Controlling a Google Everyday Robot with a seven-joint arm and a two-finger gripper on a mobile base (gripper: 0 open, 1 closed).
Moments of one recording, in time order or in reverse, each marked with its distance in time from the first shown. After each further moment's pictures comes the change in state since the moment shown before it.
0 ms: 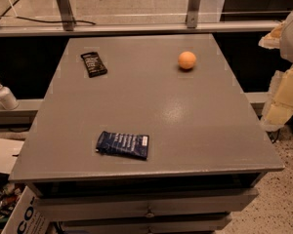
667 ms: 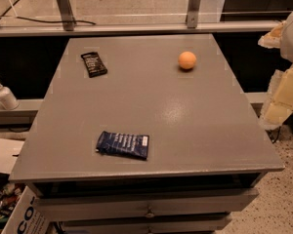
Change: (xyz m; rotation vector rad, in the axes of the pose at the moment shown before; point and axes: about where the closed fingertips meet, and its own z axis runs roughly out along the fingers) arm 0.000 -0.003 0.002 0.007 -0.030 0.002
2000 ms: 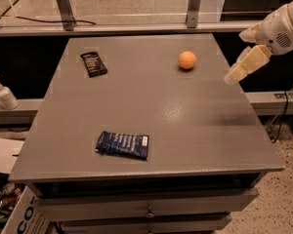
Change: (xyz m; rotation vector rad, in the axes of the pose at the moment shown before) arm -0.007 -0.141 0.093 -0.025 -0.399 0.217
